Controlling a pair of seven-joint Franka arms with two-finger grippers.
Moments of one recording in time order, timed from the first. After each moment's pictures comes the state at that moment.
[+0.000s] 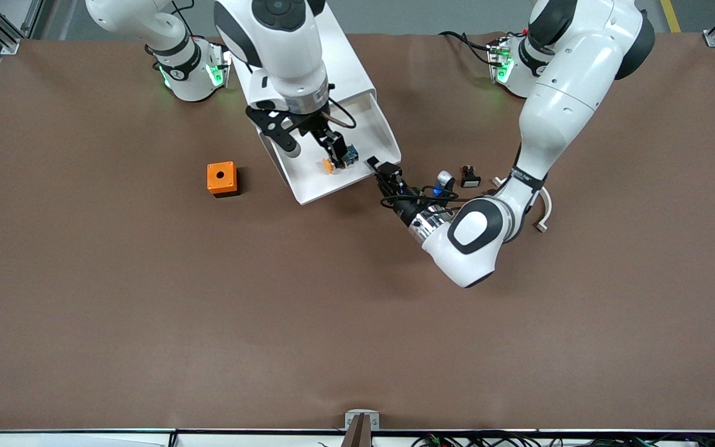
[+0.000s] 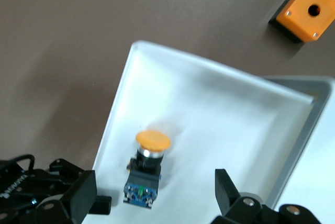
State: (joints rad) left arm -0.27 0.90 -0.27 -1.34 -1.01 1.37 -2.39; right arm 0.89 0.17 -0.07 -1.75 0.04 1.95 1.60
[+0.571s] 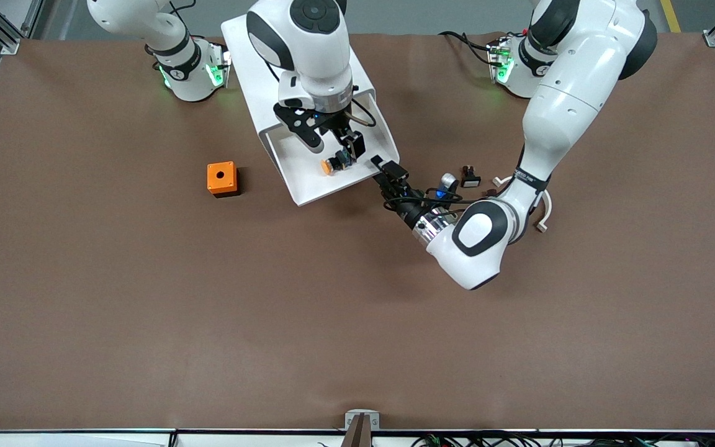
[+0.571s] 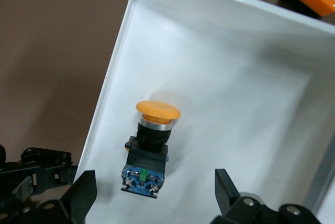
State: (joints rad) left arm -0.25 0.90 -0.27 -1.34 -1.01 1.37 -2.33; right arm 0.94 0.23 -0.07 -1.77 0.02 2.03 1.70
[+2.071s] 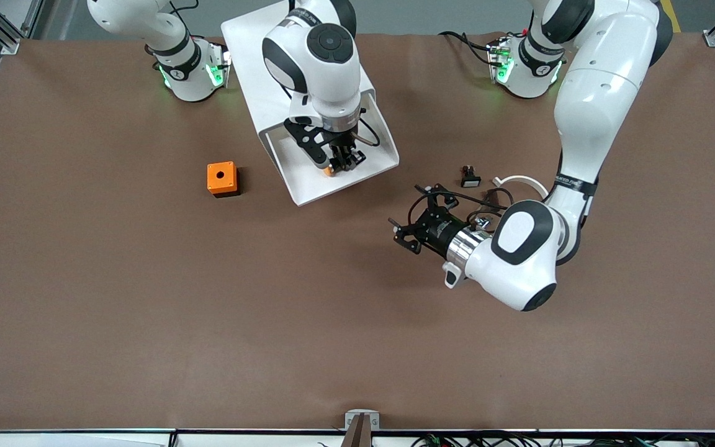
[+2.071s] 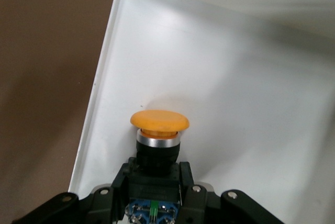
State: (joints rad) left arm -0.21 0.84 -0.24 -1.15 -0.72 1.48 -1.25; right arm 0.95 0.30 -0.08 -1.75 0.02 2.07 1.76
